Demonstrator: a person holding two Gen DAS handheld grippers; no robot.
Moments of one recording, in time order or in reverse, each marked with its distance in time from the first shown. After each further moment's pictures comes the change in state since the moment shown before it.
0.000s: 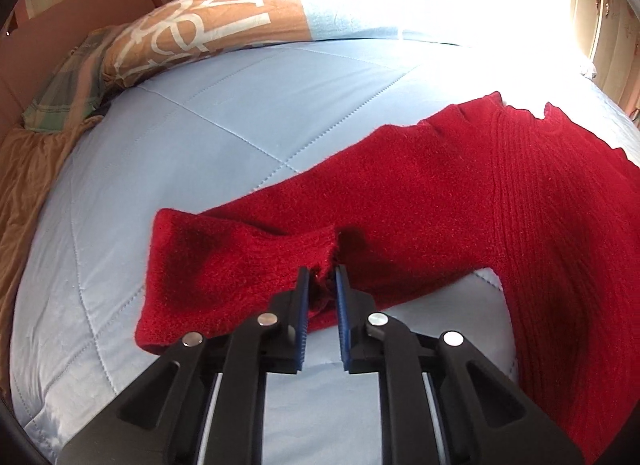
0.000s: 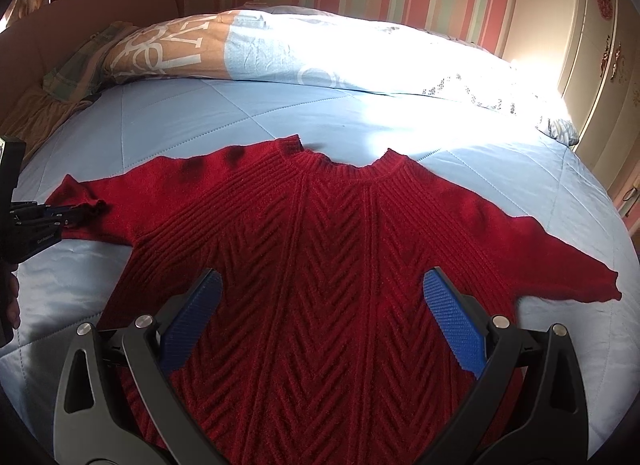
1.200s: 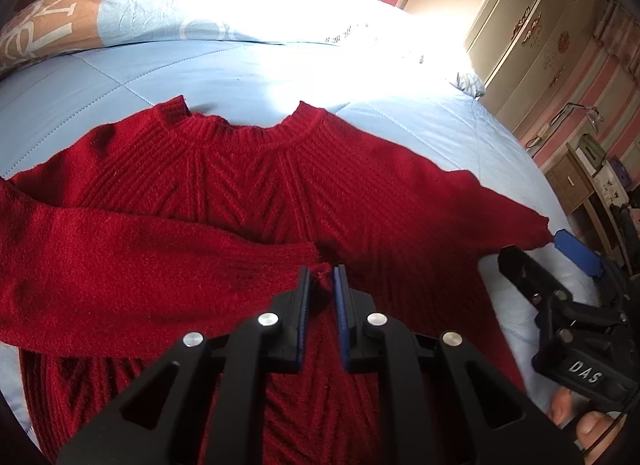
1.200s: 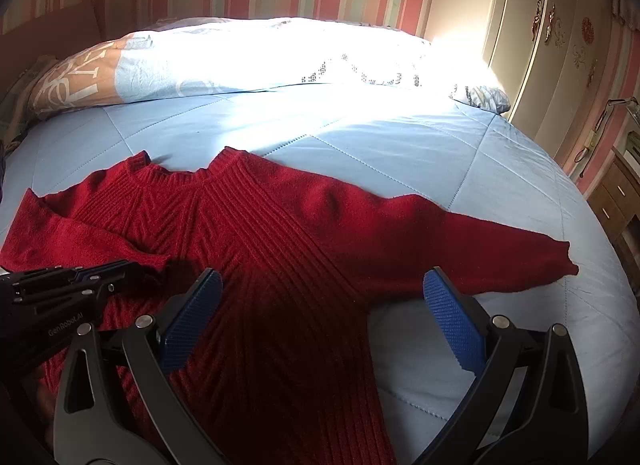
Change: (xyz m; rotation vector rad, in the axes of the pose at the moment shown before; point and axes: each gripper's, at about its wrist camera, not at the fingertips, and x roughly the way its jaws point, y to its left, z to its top) left arm 0.011 -0.291 0.052 -0.049 0.001 -0.424; right arm 0.006 -0.155 -0.019 0.149 -0.010 -0.186
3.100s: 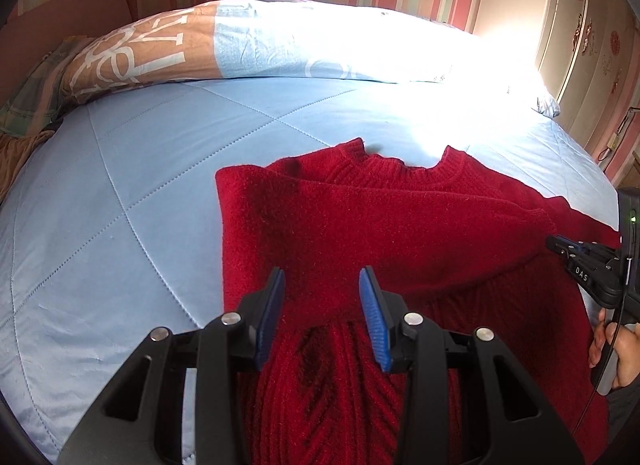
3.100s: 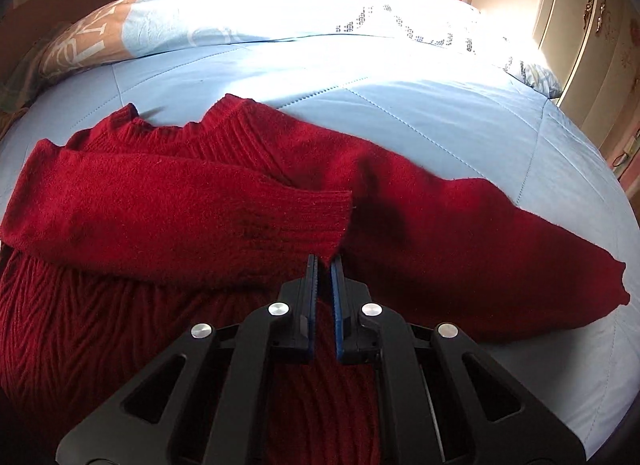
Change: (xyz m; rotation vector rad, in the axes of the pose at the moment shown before) left arm -0.084 0.099 0.000 -0.016 -0.102 0.311; right arm 0.091 0.001 0.009 -0.077 0.136 0.114
